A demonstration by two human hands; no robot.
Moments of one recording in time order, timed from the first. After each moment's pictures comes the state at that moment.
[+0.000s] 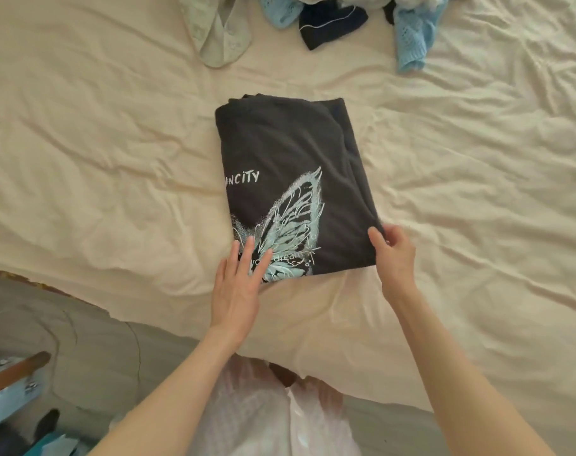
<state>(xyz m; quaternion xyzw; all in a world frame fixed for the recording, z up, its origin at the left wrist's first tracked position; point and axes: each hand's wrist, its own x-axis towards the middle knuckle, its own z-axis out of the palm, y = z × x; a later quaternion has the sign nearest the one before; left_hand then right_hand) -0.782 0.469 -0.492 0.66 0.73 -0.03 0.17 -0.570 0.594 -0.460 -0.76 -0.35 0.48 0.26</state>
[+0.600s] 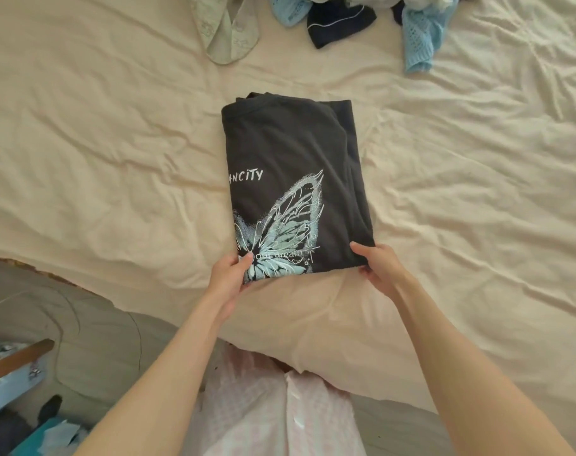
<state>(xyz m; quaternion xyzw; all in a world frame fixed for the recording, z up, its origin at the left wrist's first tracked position) -0.794 0.506 -0.461 -0.03 0.72 0.32 0.61 -0.562 0.597 -0.478 -0.72 -0.16 0.66 0.12</state>
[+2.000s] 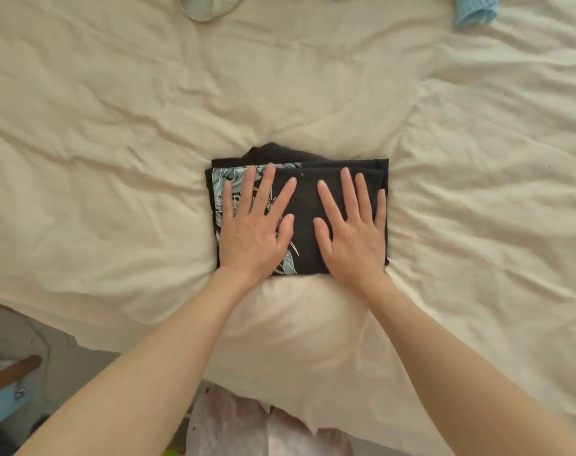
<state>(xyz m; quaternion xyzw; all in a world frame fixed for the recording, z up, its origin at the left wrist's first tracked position) -0.796 0.580 -0.566 0.69 0.72 0.00 0.09 -0.628 0.617 -0.573 -0.54 -0.83 0.11 0.02</state>
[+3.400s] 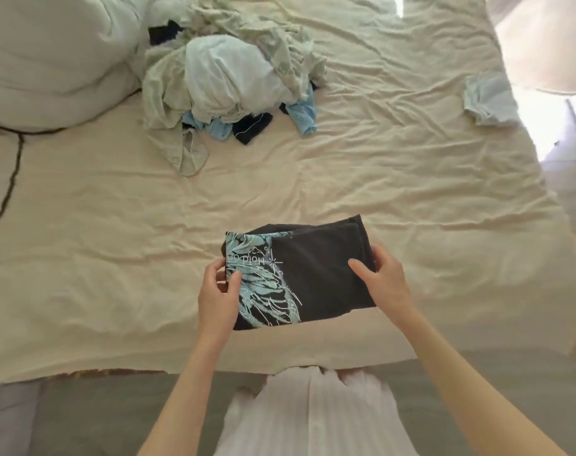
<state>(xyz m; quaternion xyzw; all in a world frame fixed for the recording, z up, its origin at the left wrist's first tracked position) -0.809 0.480 -0.278 0.38 0.74 0.31 0.47 -0.562 0.479 -0.277 -0.73 -0.39 0.46 0.31</state>
